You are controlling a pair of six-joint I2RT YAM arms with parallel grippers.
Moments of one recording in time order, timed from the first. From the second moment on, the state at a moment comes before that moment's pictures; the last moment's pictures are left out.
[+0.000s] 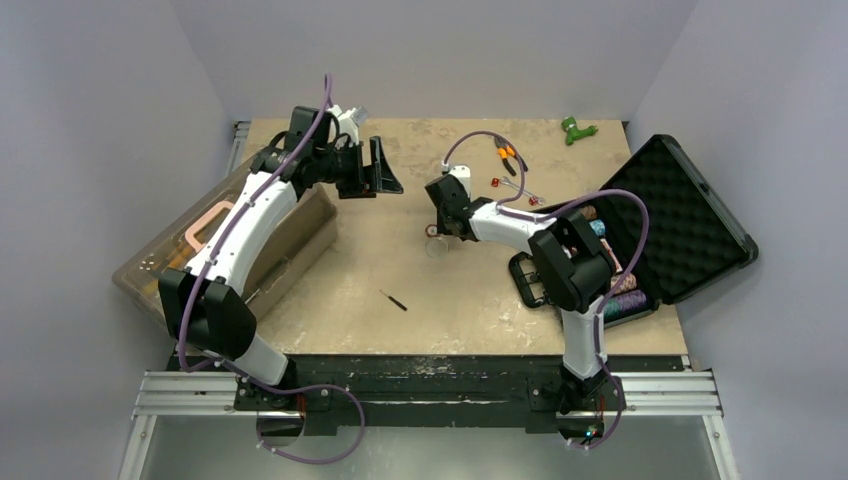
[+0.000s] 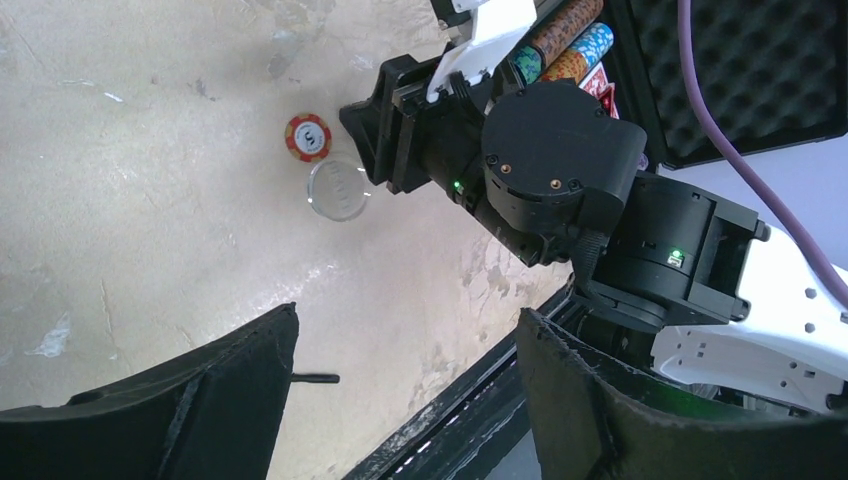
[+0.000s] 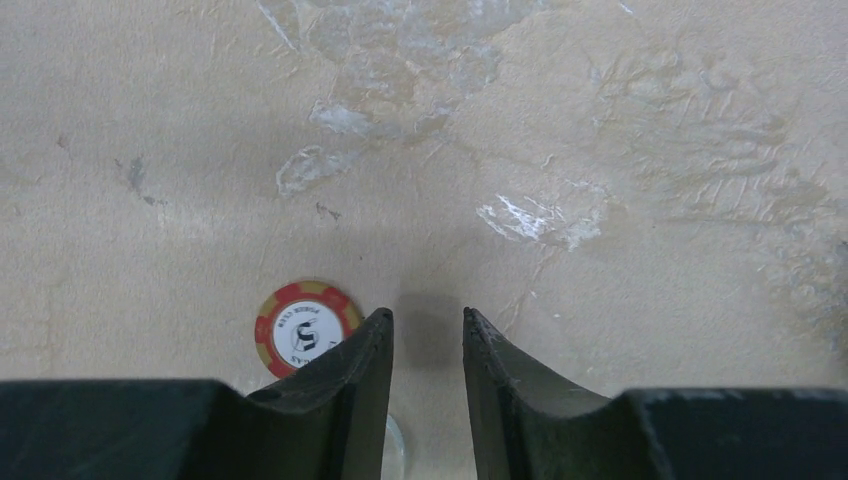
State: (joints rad) left arm -0.29 1.56 1.52 -0.72 0.55 -0.42; right arm 0.65 2.01 1.34 -0.24 0.43 0.51
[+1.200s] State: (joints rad) left arm -0.29 1.56 1.52 -0.72 0.57 -0.42; right arm 0.65 2.23 1.74 -0.60 0.16 0.32
